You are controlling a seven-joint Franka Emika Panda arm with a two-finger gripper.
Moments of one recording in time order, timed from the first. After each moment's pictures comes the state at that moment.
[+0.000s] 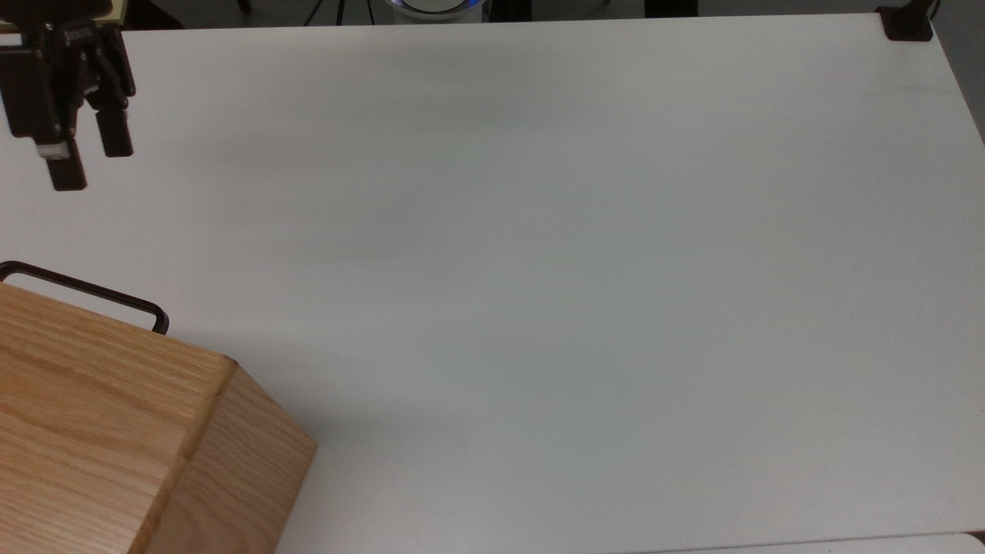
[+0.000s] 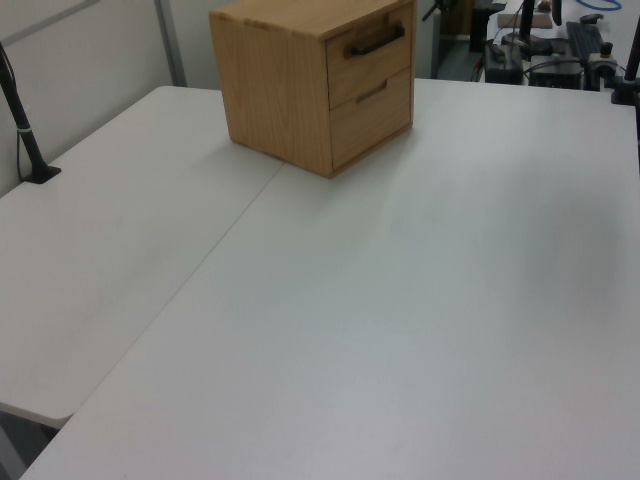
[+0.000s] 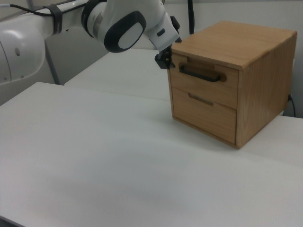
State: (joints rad) arm -0.16 0.26 -0.17 -1.42 0.36 2.32 1.01
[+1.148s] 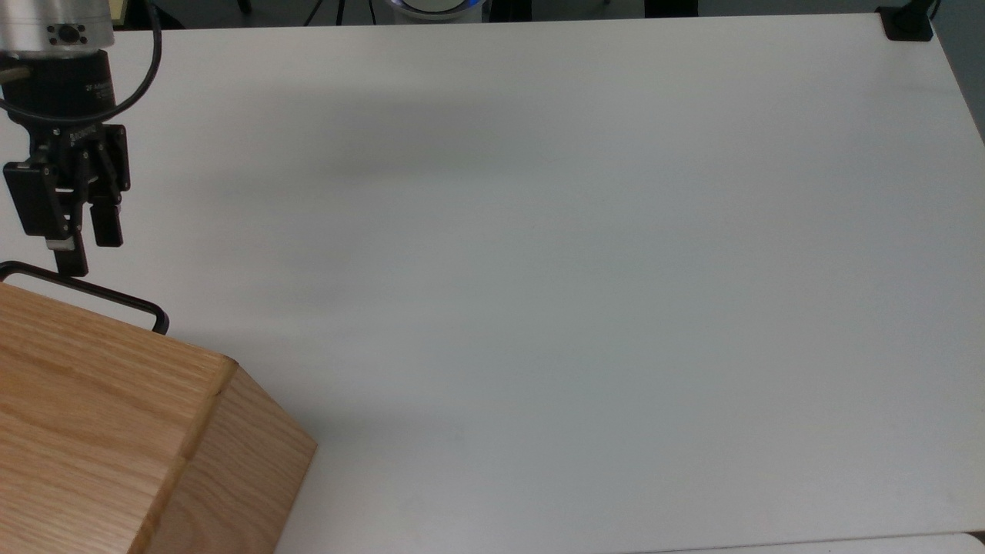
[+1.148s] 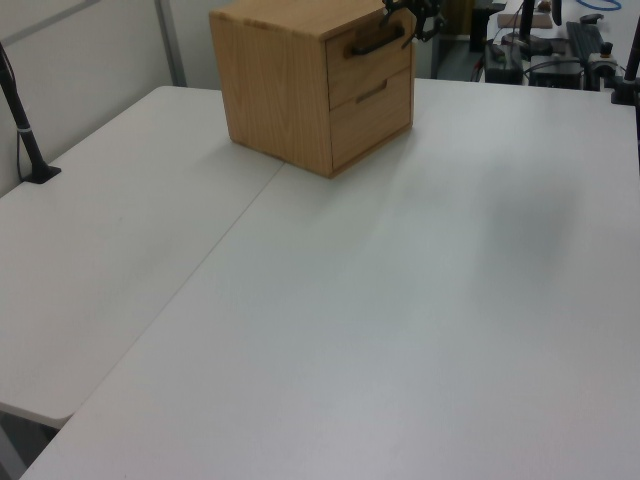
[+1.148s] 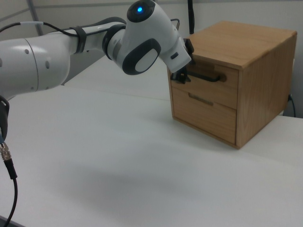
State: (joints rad) arm -0.17 0.39 -0.17 -1.42 0.36 2.48 1.03
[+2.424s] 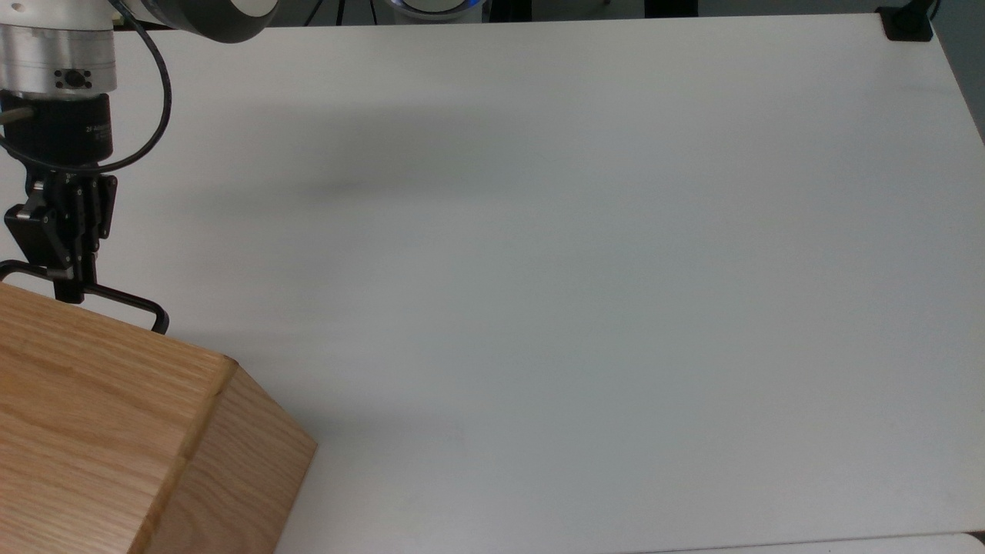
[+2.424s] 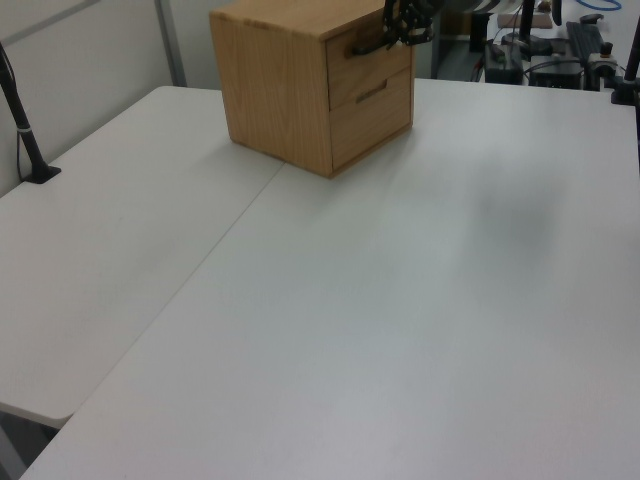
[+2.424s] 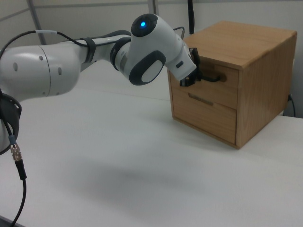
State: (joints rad) arm -0.17 0.45 -0.17 -1.42 0.35 2.61 1.02
